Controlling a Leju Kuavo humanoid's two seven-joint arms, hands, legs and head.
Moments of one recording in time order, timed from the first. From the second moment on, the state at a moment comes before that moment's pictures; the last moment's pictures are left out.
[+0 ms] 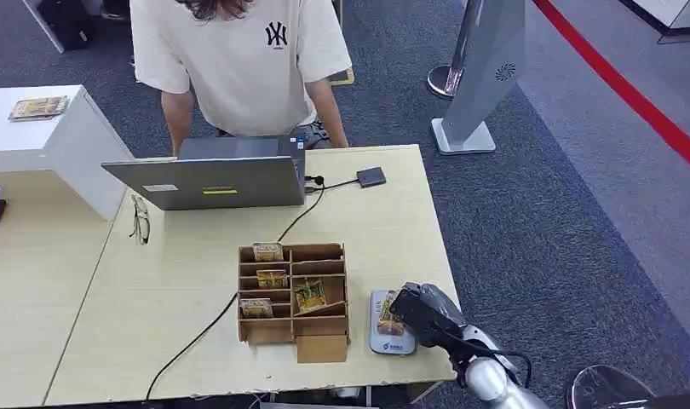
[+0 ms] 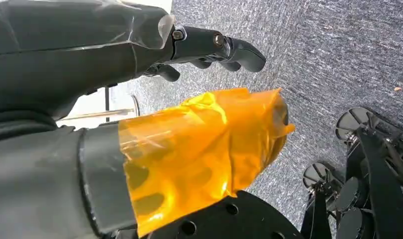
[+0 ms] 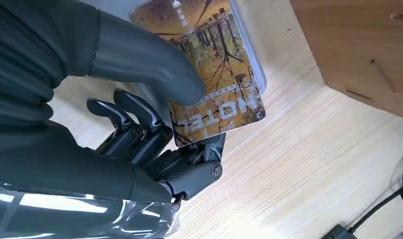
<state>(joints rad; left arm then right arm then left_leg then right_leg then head) -0.04 -0.32 1.51 -0.43 -1.03 0.00 0.30 -0.05 -0.17 0.40 -1.32 0.33 0.00 0.03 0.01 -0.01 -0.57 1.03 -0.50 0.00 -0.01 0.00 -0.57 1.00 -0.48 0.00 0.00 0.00</state>
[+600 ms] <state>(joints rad) -0.04 -0.33 1.51 -0.43 -1.03 0.00 0.30 -0.04 -0.17 0.40 -1.32 0.33 0.00 0.03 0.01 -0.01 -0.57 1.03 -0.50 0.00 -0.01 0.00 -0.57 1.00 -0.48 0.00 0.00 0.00</state>
